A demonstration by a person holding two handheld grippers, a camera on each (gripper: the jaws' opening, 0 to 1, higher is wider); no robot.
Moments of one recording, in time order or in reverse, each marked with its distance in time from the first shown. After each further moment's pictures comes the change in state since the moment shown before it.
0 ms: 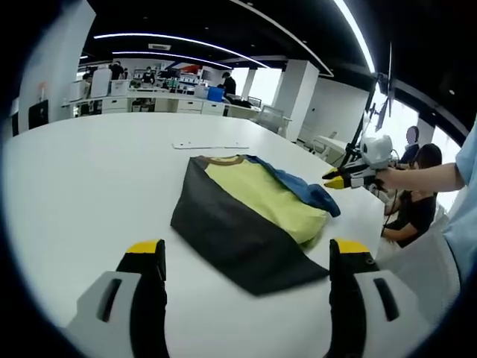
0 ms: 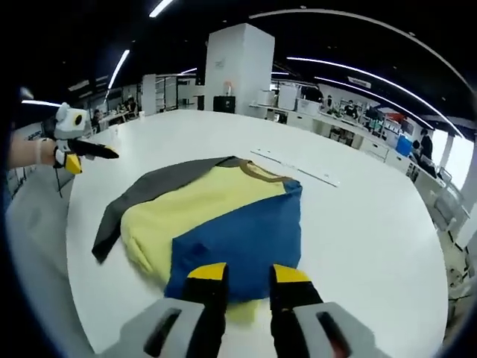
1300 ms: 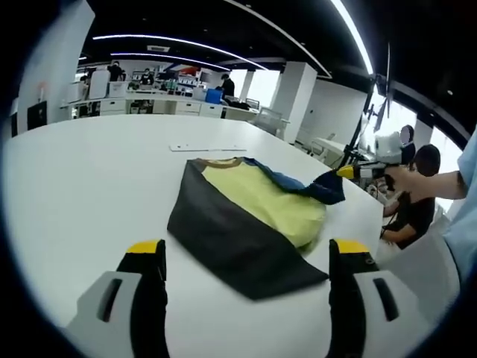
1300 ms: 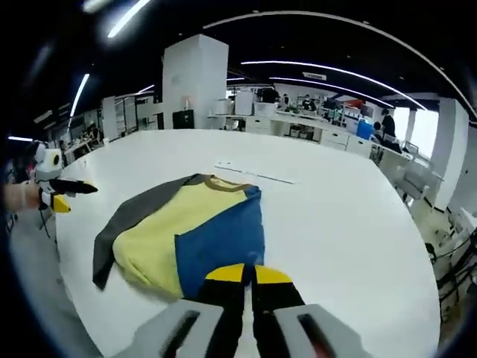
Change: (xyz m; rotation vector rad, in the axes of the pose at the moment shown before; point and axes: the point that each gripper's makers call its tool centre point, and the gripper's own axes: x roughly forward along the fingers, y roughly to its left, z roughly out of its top) left arm 0.006 -0.003 0.003 0.003 -0.010 -0.014; right arm -0.060 -0.053 0.002 0.214 -0.069 -0.251
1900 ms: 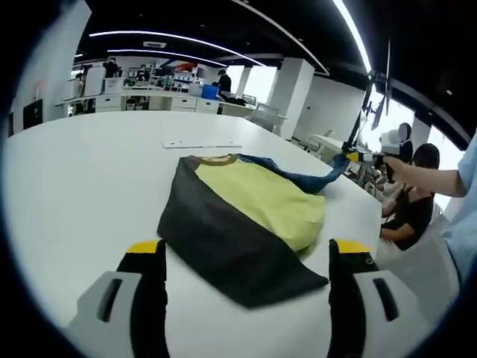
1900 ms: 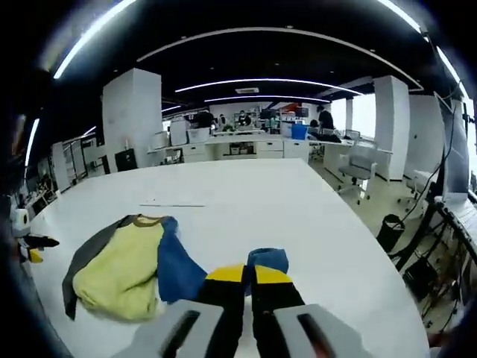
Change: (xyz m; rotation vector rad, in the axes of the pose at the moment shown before) left arm 0.015 -0.003 0.001 -0.002 0.025 -0.018; right arm -0.042 -0.132 0.001 0.207 -0.108 -0.268
